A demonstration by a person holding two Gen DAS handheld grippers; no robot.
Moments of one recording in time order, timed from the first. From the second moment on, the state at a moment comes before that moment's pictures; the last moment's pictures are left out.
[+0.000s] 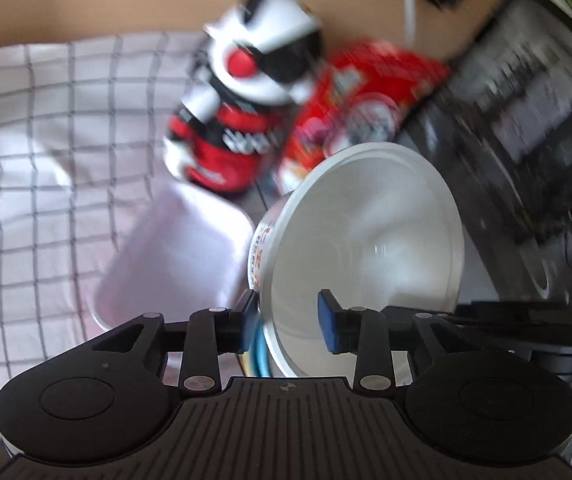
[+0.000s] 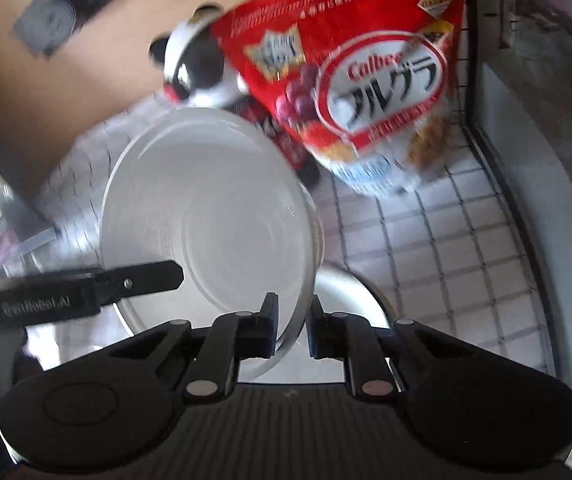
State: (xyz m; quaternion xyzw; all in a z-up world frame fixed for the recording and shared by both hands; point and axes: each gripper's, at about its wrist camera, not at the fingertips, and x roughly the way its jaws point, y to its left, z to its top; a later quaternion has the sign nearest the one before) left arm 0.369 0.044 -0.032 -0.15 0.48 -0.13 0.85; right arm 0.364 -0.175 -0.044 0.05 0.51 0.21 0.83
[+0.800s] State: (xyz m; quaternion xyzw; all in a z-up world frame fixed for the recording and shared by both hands) left arm 0.352 0.045 -0.085 -0.19 0.51 -0.05 0.84; right arm 0.394 -0.202 -0.100 0.09 0.57 0.19 0.80
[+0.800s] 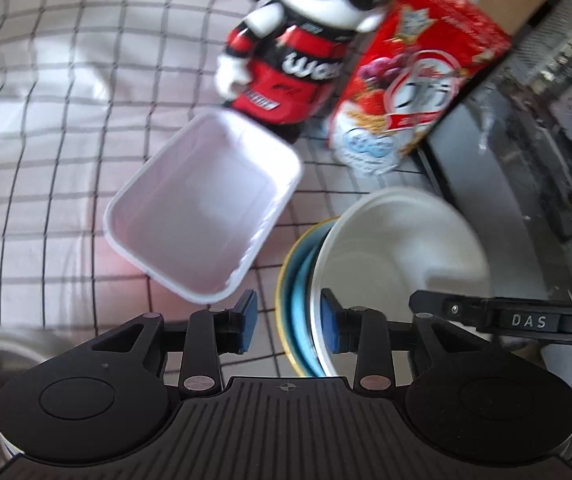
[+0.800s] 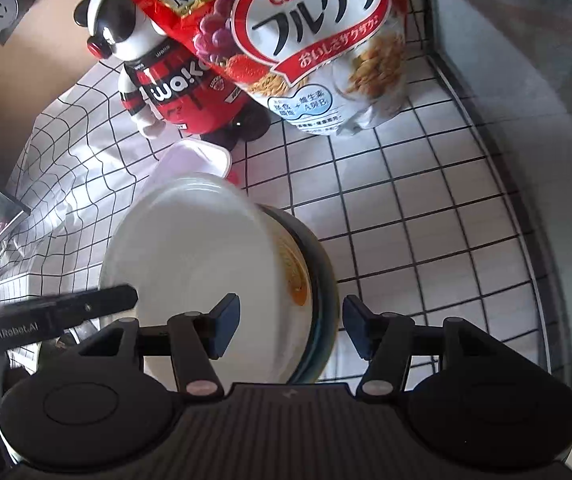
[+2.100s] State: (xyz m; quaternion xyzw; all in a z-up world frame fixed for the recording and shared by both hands) left arm 0.357 0.004 -0.097 -0.12 0.57 0.02 0.81; right arm 0.386 -0.181 -0.146 0.06 0.60 0.30 0.74
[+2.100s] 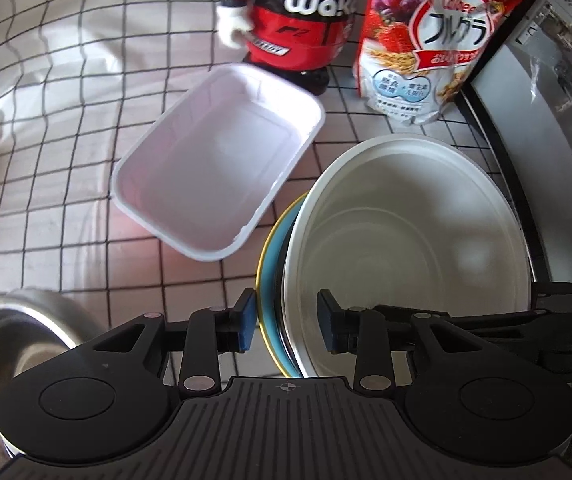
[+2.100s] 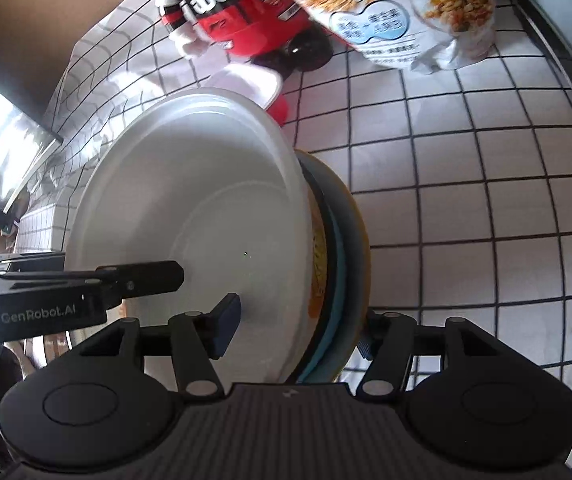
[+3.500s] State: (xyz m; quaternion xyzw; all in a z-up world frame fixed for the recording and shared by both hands) left arm 0.261 0.031 -0.089 -0.11 0.54 0.01 0.84; right arm 0.293 -0.161 -0.112 0.01 0.53 0.23 0.81
